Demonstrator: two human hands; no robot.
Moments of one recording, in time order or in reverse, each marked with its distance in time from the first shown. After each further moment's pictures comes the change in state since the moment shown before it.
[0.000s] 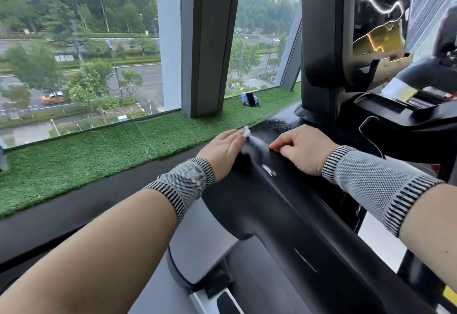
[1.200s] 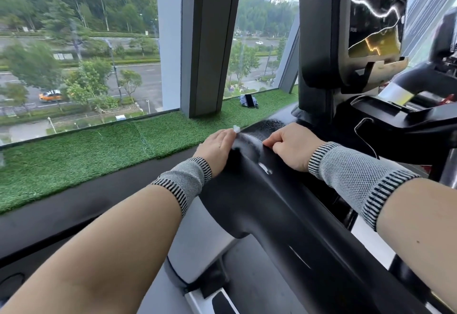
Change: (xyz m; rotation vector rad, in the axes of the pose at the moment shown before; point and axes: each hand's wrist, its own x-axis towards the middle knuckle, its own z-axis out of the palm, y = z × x) left_hand 0.009 -0.018 0.012 -0.057 0.096 -0.078; right_hand 0.006 -0.012 0.003 0.035 -0.031 0.077
